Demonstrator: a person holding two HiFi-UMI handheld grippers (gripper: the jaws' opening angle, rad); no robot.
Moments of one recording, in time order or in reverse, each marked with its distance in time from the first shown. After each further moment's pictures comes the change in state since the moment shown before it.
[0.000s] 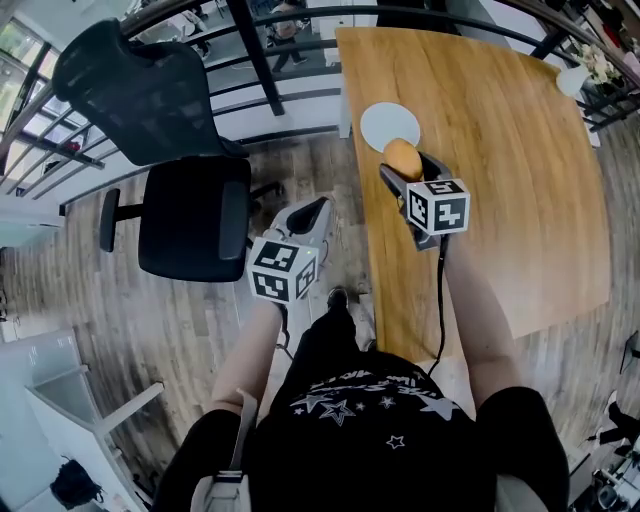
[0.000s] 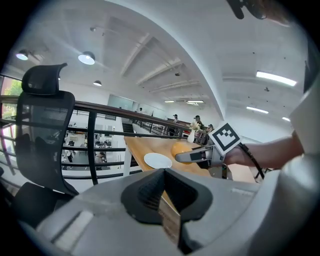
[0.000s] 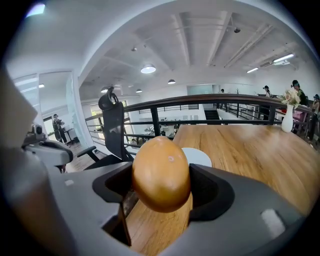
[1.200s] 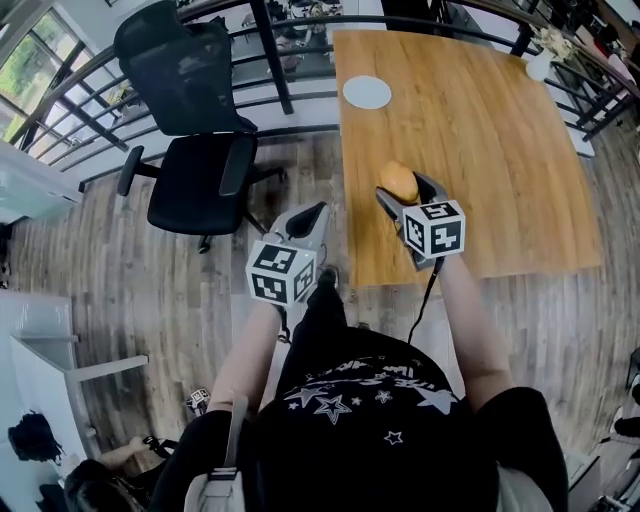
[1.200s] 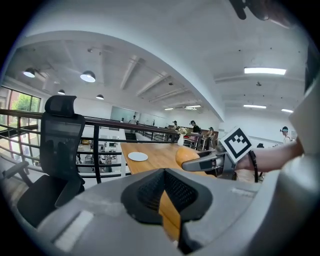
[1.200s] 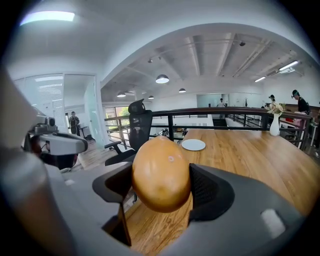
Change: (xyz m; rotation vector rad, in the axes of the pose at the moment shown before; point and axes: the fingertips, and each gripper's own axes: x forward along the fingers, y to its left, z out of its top) left arm -0.155 -0.196 -0.073 0.065 -0.101 0.074; right arm -0.236 0.079 -0.122 -0.094 -0.097 0.090
